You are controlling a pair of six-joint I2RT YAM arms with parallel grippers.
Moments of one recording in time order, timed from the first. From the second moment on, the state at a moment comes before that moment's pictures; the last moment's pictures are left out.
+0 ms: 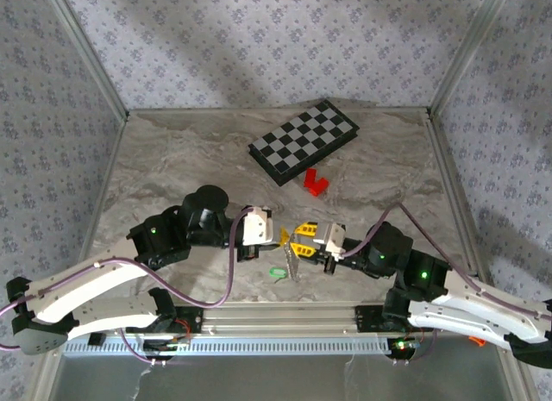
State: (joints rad) left arm -1.10 0.98 1.06 -0.48 0.35 0.37; right arm 1.16 0.59 0.65 -0.14 -0.05 -0.26
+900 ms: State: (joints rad) left arm -1.10 1.00 1.10 -0.56 0.35 0.38; right arm 1.21 0.64 0.65 -0.15 0.01 -0.31
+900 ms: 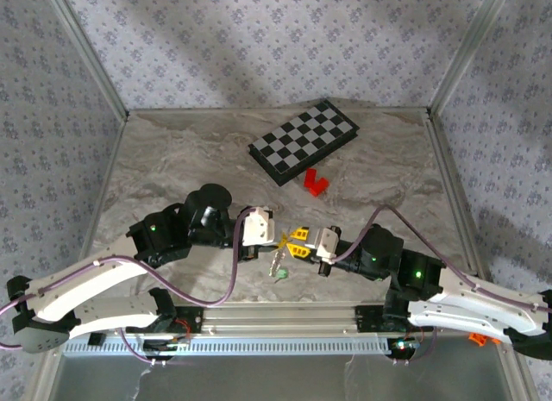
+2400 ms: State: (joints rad) left arm -1.10 0.81 0.80 0.06 0.52 0.08; right arm 1.12 0.51 0.51 0.25 -0.33 -0.06
